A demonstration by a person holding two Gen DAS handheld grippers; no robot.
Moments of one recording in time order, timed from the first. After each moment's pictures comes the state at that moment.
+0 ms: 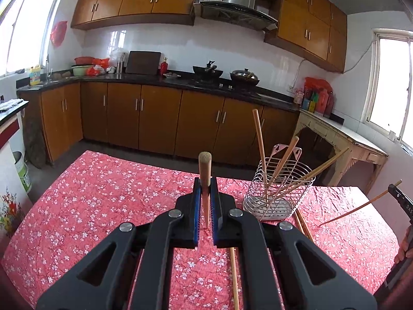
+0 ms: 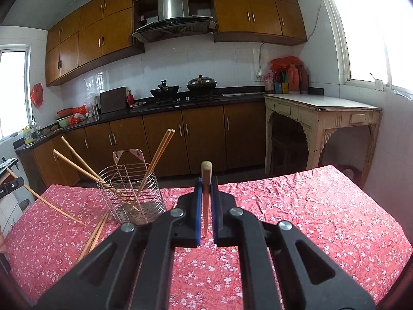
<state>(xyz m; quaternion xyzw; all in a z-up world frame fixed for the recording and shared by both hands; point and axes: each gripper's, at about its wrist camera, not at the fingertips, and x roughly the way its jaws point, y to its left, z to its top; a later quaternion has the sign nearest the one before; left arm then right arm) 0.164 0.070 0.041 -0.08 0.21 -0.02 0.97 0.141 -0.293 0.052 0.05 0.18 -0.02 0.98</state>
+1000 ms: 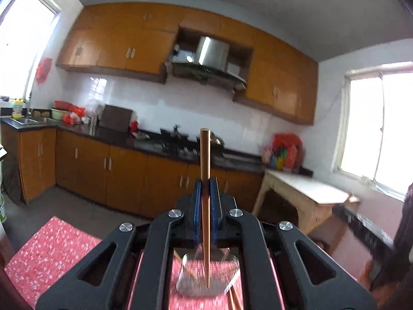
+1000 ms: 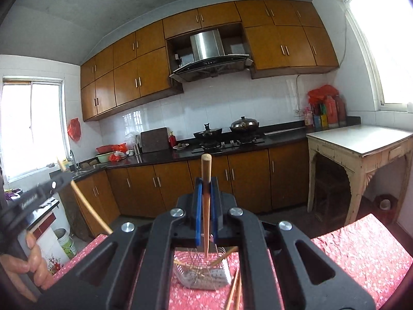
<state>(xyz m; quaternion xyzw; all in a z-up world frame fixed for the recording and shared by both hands) 0.169 -0.009 0.190 -0.11 0.04 -0.06 0.99 0.169 -0.239 0.200 0.09 0.08 0.09 0.99</state>
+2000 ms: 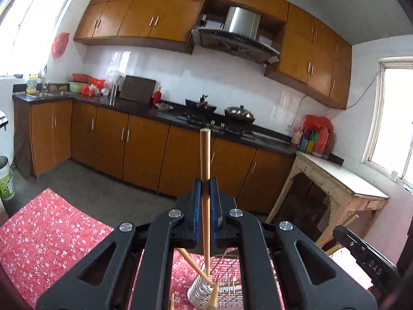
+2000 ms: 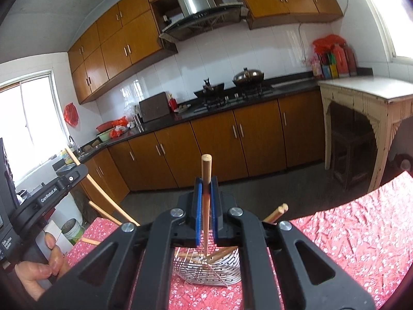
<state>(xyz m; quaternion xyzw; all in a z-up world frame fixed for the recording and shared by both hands) 0.271 -0.014 0.109 -0.13 0.13 -0.01 0.98 0.301 -0.227 0.098 0.14 0.20 0.11 0.96</state>
